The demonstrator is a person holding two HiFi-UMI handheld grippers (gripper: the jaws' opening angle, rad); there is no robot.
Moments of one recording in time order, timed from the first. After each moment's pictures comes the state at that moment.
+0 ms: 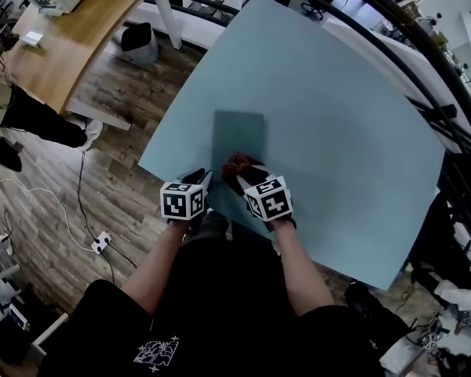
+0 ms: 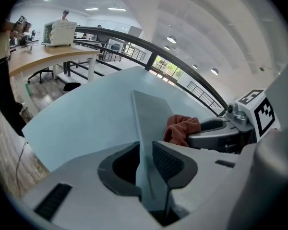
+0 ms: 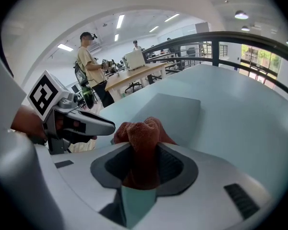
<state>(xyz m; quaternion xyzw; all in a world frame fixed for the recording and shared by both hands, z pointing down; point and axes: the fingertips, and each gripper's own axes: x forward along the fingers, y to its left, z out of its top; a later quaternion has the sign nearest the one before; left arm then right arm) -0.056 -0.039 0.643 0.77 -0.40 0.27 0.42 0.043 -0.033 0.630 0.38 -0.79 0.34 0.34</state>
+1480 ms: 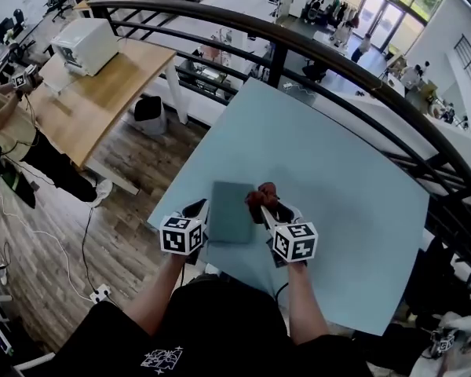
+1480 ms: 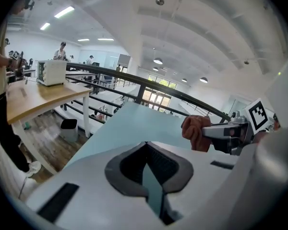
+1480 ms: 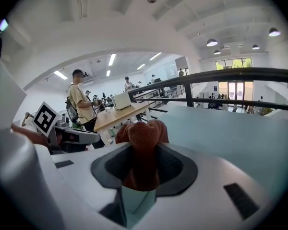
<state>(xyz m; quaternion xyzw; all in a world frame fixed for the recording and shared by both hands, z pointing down) -0.036 -0.109 0.505 0.83 -0.44 0.19 0.29 0.138 -0.090 0.484 0.51 -0.80 0.27 0.16</state>
